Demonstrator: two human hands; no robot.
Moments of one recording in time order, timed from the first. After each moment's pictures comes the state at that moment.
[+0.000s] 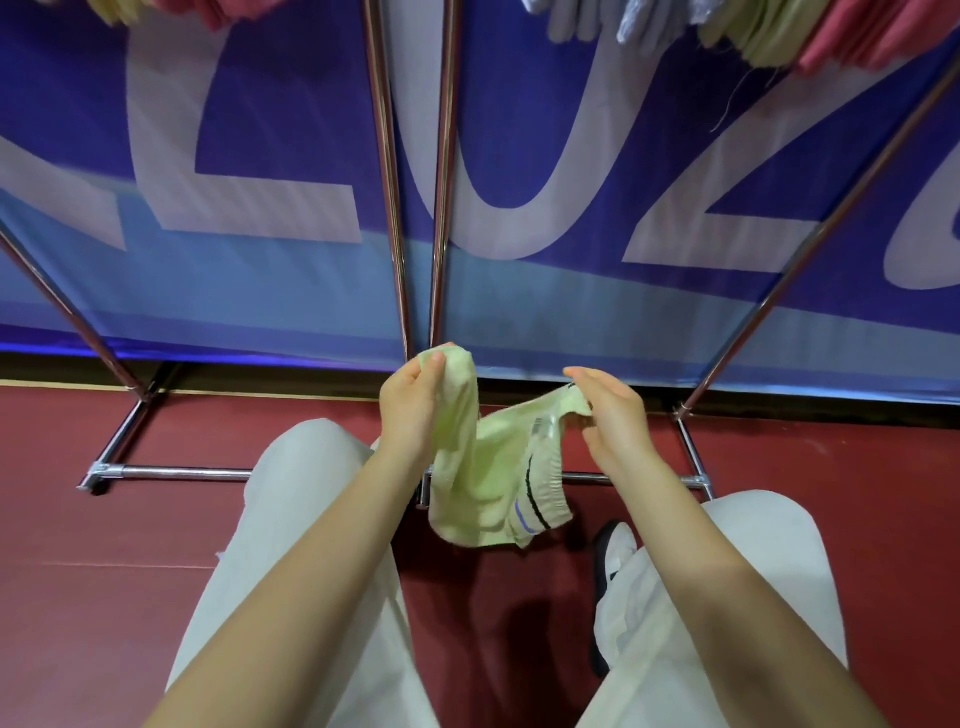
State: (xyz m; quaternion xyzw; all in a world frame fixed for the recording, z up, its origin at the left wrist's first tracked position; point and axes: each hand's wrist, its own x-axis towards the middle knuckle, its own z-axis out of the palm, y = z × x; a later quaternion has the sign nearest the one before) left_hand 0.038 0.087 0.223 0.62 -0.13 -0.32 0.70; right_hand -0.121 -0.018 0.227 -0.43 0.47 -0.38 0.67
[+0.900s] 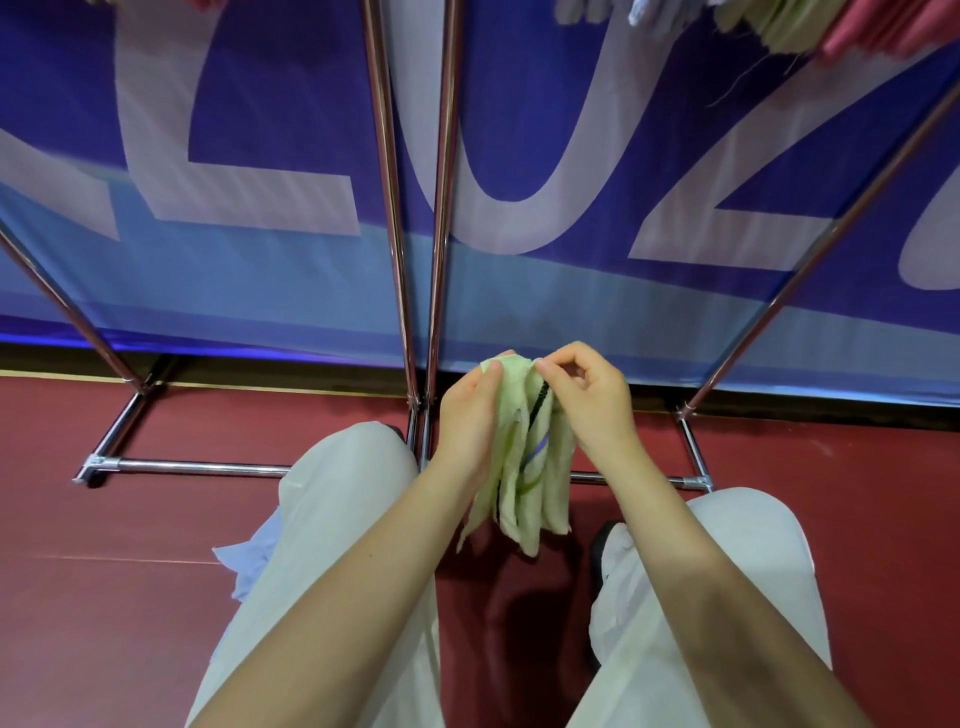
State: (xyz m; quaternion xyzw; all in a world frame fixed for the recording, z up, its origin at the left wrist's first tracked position) left_hand -0.010 0.064 0.221 0.54 -0.15 -0.43 0.71; right_hand -0.107 -0.005 0.247 -0.71 0.38 -0.37 0.47
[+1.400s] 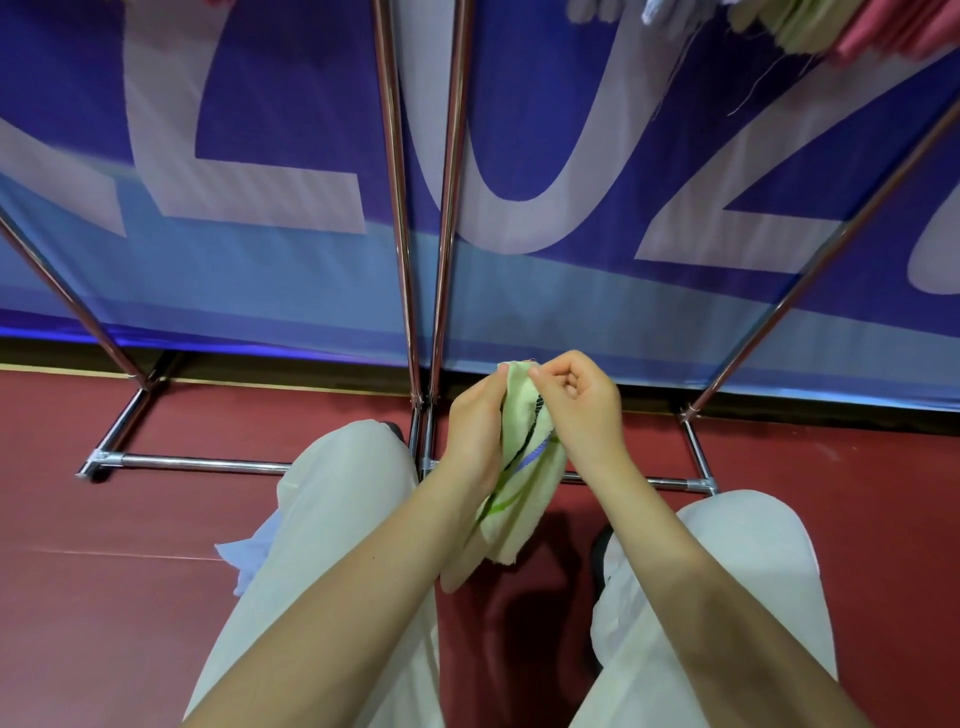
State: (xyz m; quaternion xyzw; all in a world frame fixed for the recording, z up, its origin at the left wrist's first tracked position) left_hand -0.014 0.067 0.221 0.49 -0.12 -0.50 0.70; right_hand -0.095 0.006 0.236 -0.67 0.41 -0.39 0.48
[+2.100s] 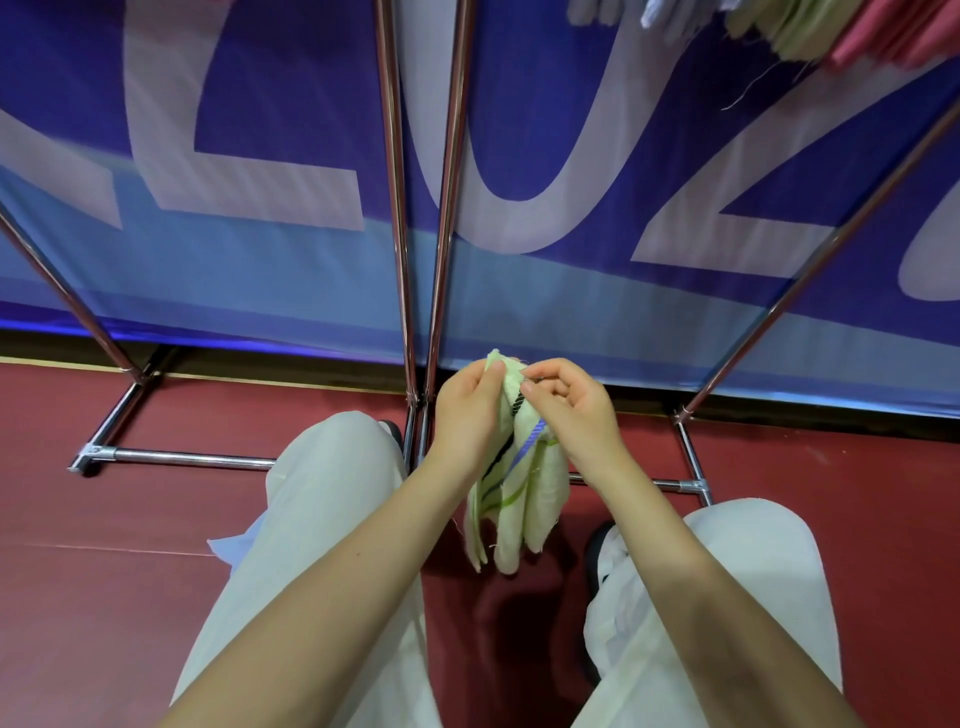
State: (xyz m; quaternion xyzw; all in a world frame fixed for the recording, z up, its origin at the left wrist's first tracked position) left_hand -0.008 0.072 0.235 0.61 -0.24 -0.35 0.67; right_hand -0.106 0.006 0.237 -0.67 0.34 -0.32 0.57
